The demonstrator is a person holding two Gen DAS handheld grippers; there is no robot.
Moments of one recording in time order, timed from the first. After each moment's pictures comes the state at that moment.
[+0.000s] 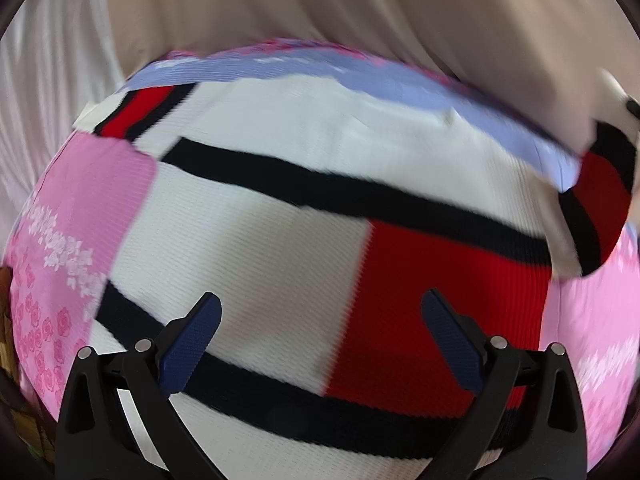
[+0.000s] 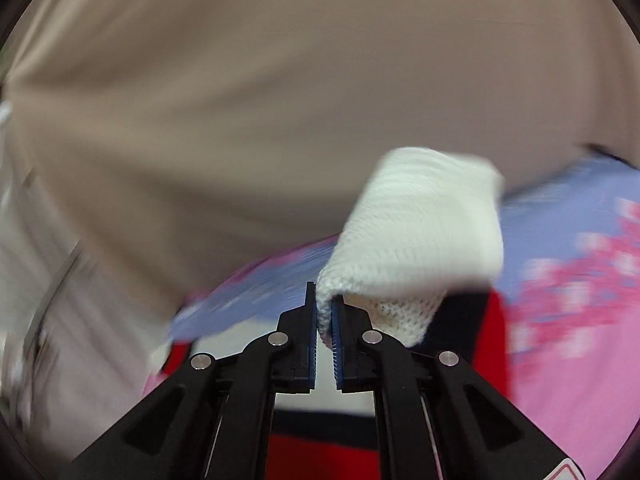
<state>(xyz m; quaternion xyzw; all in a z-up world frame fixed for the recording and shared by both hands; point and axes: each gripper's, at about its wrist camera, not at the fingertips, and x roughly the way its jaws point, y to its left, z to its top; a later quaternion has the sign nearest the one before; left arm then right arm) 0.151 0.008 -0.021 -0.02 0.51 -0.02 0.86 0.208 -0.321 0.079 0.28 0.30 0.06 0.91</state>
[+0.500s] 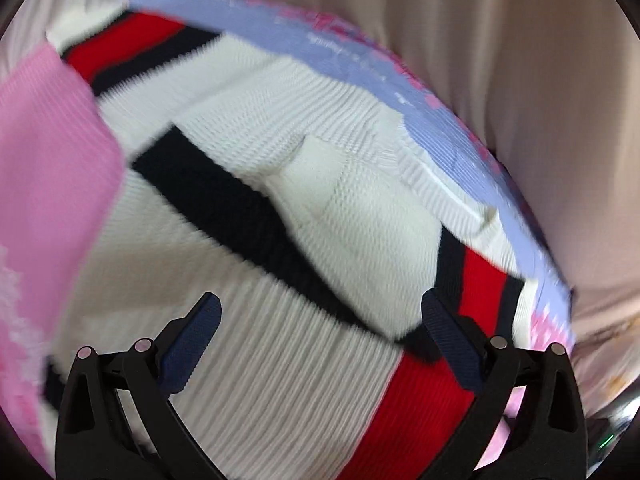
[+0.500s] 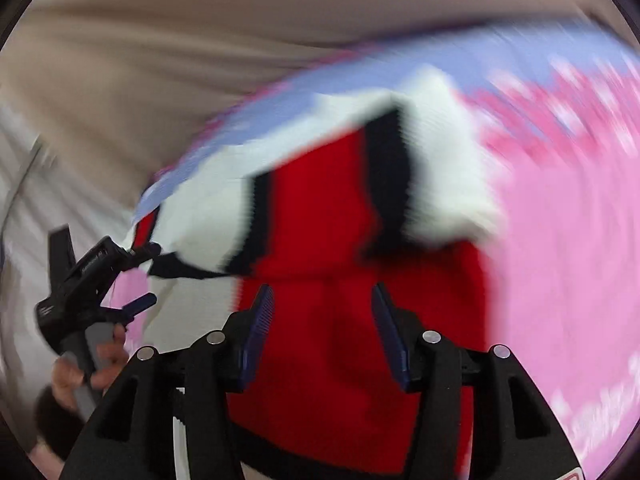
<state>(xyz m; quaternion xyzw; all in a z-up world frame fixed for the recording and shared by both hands) 0.276 0.081 -0.071 -0.23 0.55 -0.04 0.80 0.140 -0.239 -0.049 0.31 0.47 -0.01 0.83</state>
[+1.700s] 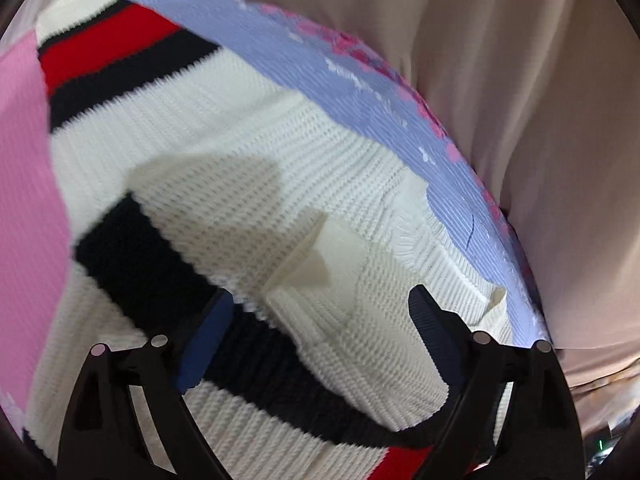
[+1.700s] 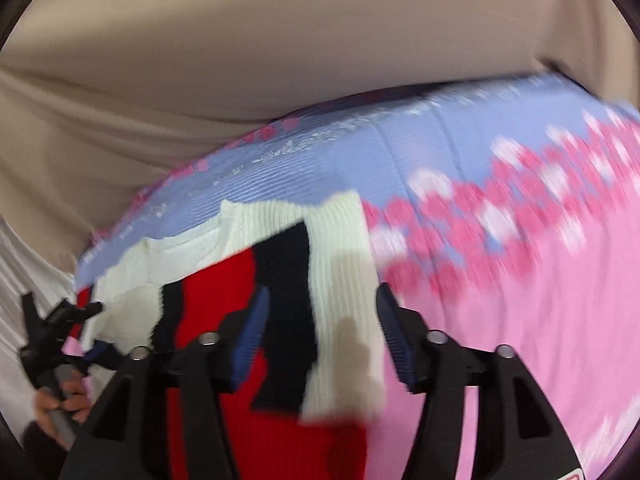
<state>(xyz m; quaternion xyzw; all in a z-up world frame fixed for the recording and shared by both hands) 0.347 0.086 -0.093 -0.27 0.52 -0.03 0.81 0.203 -0.324 -0.028 0.22 0.43 -0.11 0.87</state>
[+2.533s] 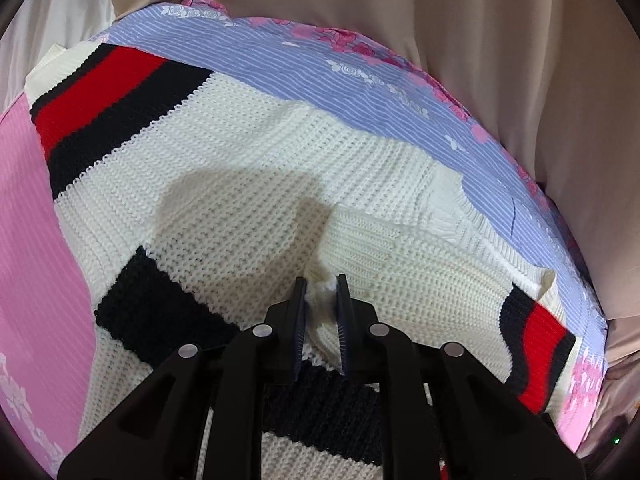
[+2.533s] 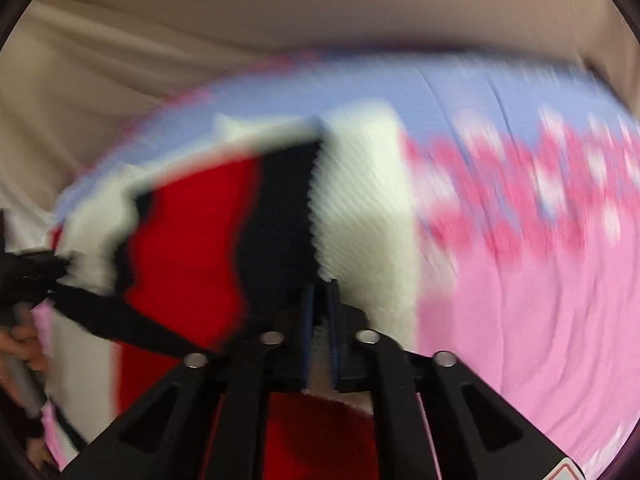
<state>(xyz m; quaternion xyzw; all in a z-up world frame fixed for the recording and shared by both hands) 0.361 0.076 -0.097 -0.17 0.53 0.00 0.83 0.187 -0.301 -0.075 0.20 0.48 -0.09 0.85</state>
